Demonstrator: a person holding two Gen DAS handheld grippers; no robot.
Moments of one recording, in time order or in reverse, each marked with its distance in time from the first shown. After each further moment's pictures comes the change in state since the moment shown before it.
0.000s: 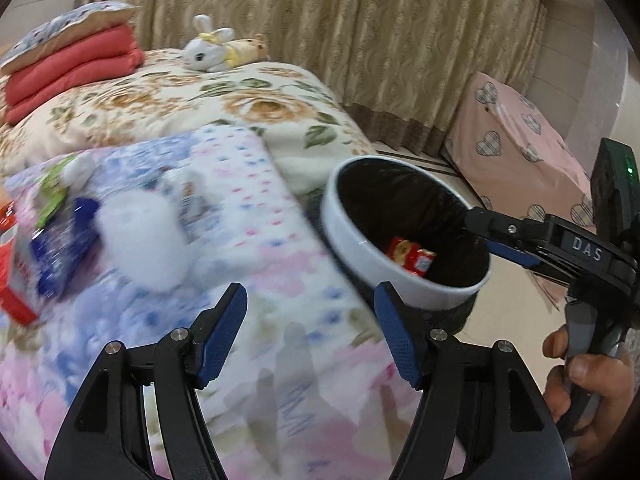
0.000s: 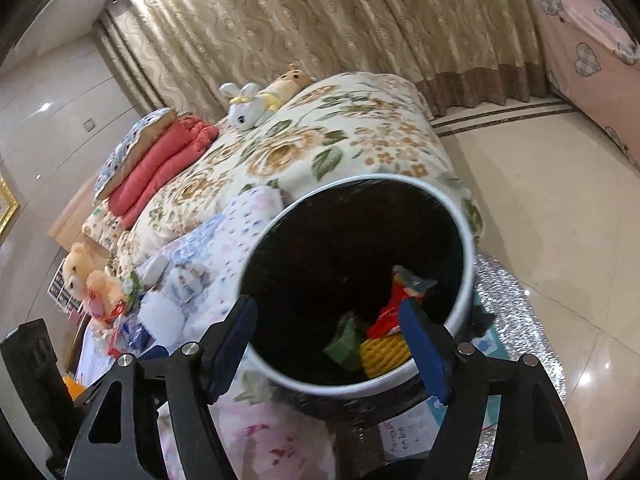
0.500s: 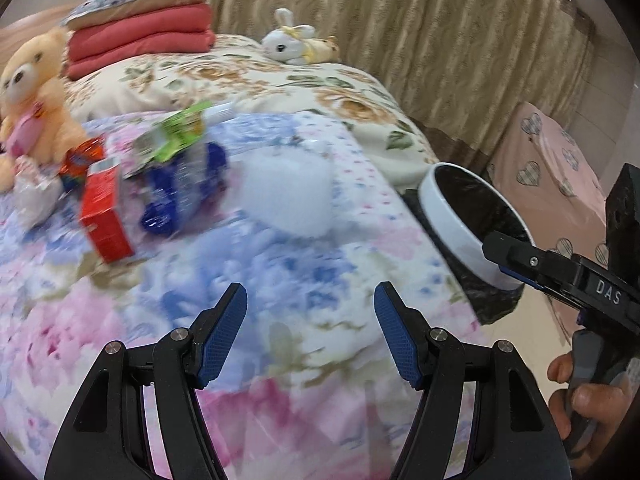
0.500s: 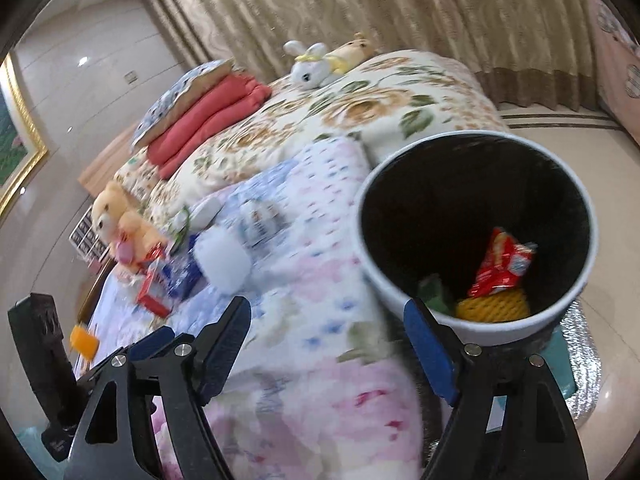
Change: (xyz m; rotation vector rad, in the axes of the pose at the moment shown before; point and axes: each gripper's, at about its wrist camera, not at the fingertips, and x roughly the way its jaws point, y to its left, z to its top) left arm -0.041 0.080 -0.037 -0.150 -0.013 0.117; right arm 0.027 0.081 -0.042 -0.135 0.086 0.100
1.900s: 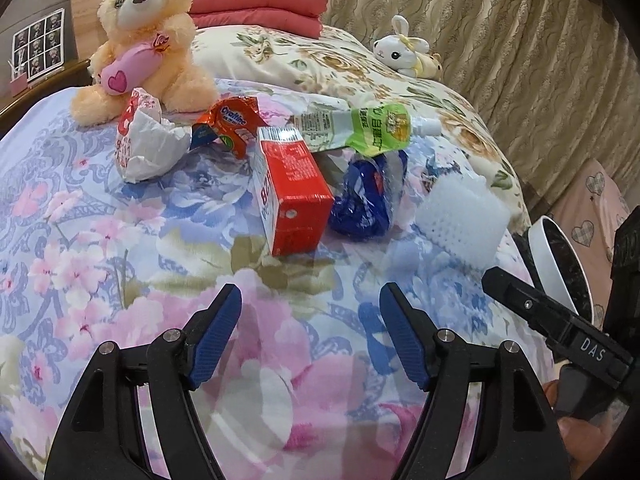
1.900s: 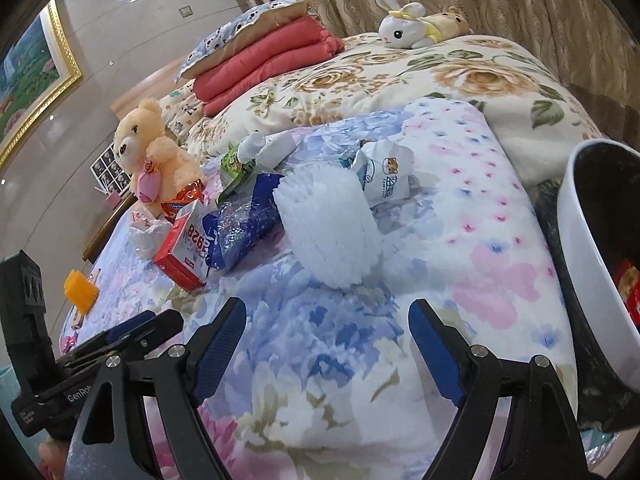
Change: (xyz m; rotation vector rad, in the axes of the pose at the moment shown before) left arm -0.003 0.113 0.001 -0.230 0.005 0.184; right arm 0.092 0.088 -0.007 -0.187 0.111 0.090
